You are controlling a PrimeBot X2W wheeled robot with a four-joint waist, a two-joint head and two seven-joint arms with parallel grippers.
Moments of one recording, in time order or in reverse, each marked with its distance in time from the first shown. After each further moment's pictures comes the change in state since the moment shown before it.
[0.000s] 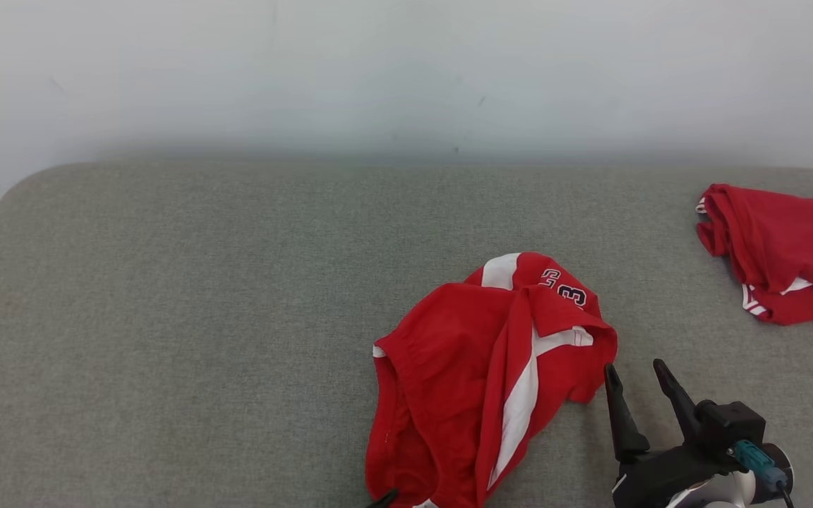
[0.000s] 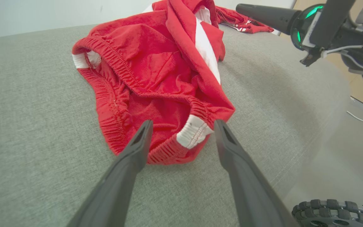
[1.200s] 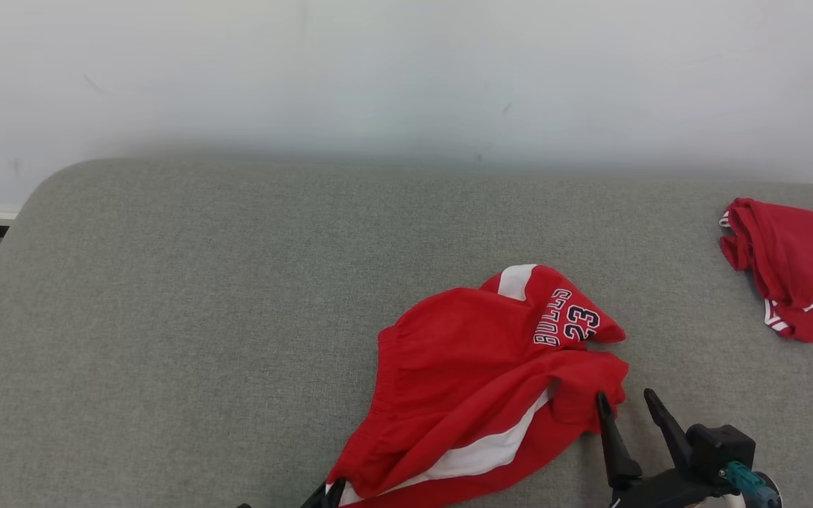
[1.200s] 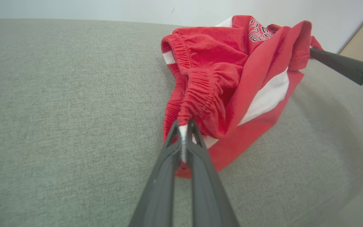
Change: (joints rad) left arm 0.033 0.031 0.175 0.018 -0.107 0.000 0.000; right arm 0.032 0.008 0.019 0.040 0.044 0.000 0.000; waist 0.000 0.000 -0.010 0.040
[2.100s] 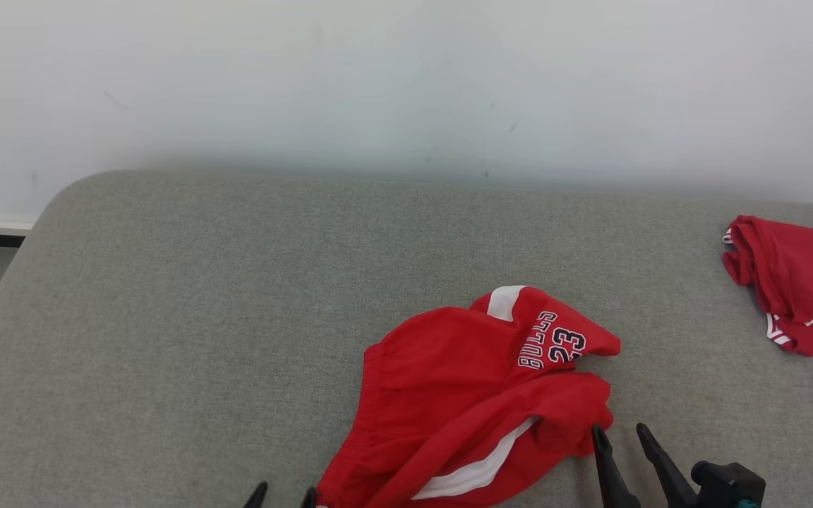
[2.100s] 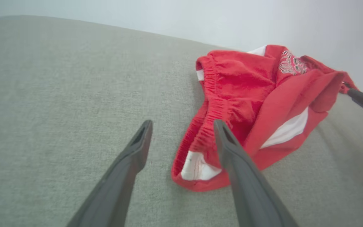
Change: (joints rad) left arm 0.129 -0.081 0.202 -0.020 0.056 0.000 0.000; right arm 0.106 -0.019 0.091 -0.078 0.164 0.000 0.000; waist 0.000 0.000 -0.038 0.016
